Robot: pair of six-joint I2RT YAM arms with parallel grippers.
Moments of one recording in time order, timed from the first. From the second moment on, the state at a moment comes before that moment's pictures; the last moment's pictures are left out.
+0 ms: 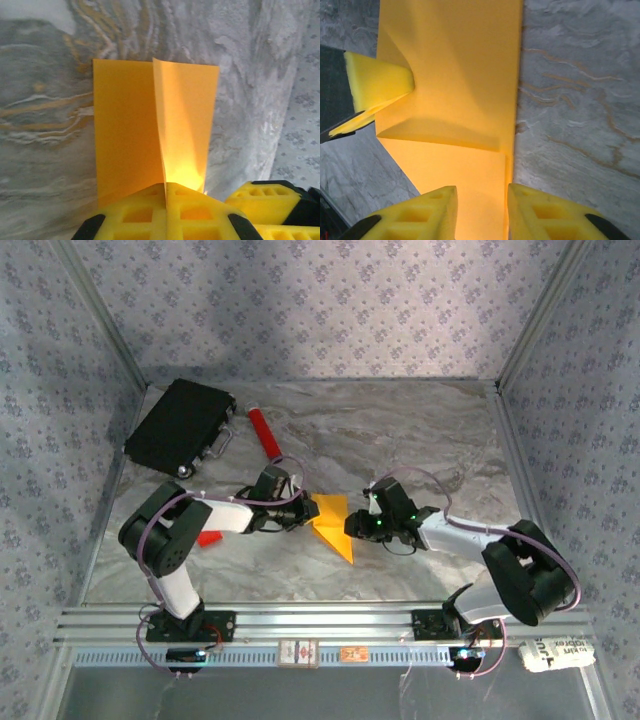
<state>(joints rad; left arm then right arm) -0.63 1.73 0.69 0.28 0.49 -1.05 0.62 1.38 0.56 -0.08 -0.33 0.72</state>
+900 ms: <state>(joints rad) -0.70 1.59 0.66 0.25 0.29 -1.06 0.99 1.28 0.61 -0.19 0.14 0.39</state>
